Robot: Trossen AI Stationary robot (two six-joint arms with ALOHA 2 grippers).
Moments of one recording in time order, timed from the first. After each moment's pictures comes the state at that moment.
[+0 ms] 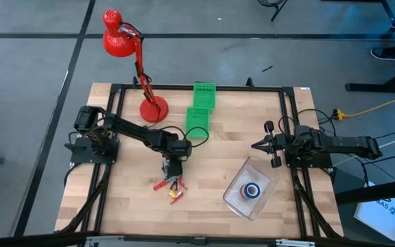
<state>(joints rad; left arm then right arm) -0.08 1.75 1.02 -0.54 -0.03 -0.27 -0.02 0.11 0.02 0.02 -0.15 -0.11</state>
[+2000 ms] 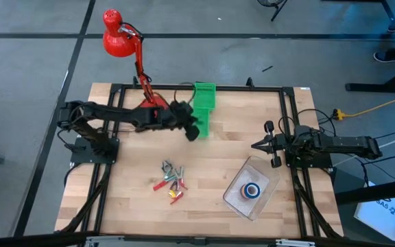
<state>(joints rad) 0.16 1.53 1.02 -0.13 -0.30 -0.41 -0.02 0.11 0.02 0.02 -0.15 -0.11</state>
